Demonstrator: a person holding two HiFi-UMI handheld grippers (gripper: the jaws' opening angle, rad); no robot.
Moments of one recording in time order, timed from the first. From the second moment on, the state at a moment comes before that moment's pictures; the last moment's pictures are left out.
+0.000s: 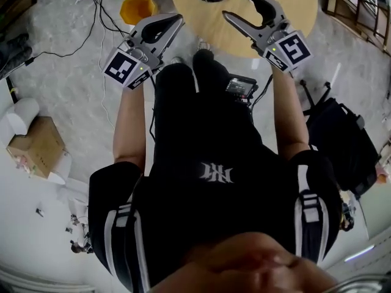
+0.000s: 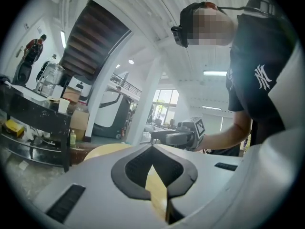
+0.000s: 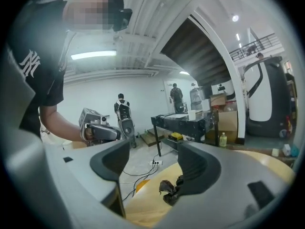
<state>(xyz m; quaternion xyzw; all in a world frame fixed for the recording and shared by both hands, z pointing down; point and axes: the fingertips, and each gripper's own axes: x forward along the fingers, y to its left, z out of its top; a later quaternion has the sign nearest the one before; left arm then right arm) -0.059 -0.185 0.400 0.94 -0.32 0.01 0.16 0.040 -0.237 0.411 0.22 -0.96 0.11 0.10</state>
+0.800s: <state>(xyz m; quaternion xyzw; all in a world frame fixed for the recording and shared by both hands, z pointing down) -0.062 -0.221 0.501 0.95 -0.24 0.00 0.21 -0.008 -0.286 0.555 0.27 -0.93 0.14 0.21</state>
